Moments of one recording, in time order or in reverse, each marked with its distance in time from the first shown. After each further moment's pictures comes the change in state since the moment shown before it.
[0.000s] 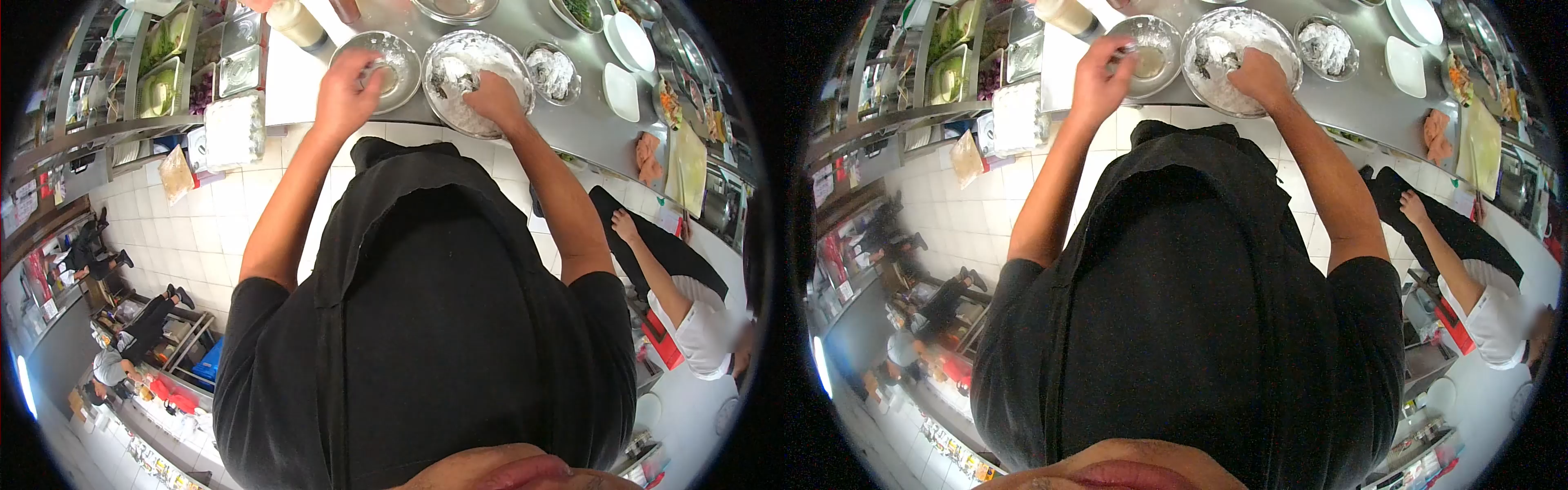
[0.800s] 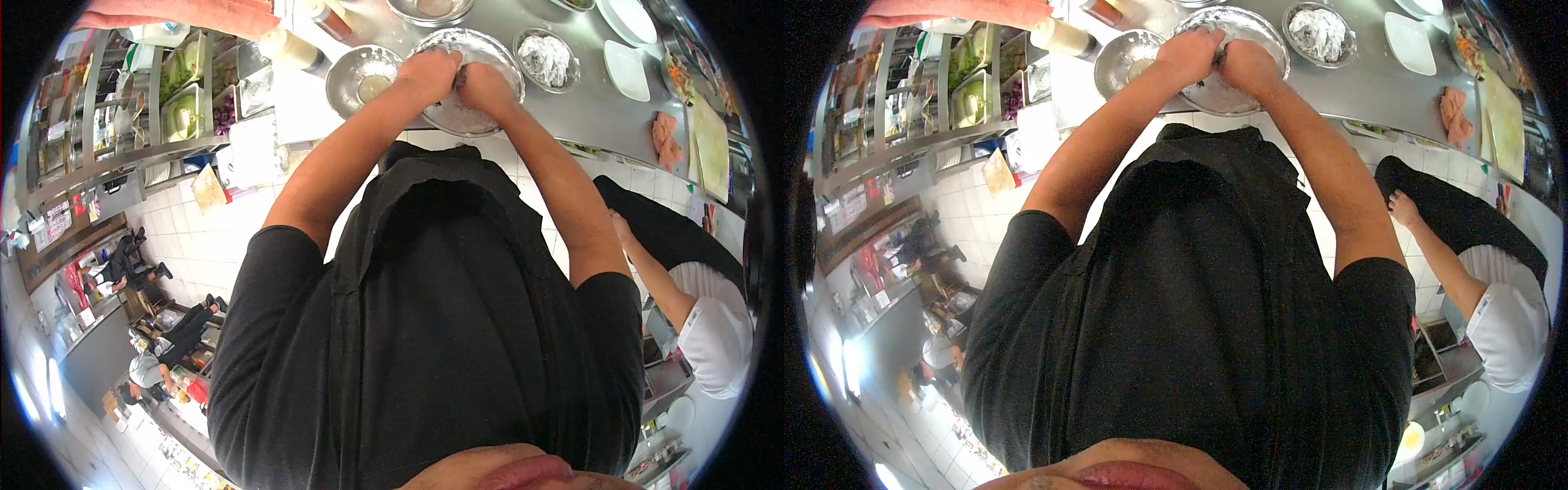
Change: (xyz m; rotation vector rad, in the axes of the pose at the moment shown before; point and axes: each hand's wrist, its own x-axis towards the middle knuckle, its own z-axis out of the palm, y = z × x) left_hand 0.064 0.011 0.143 0.674 -0.734 0.111; right_hand 0.011 0.013 0.000 0.063 0.091 -0.113
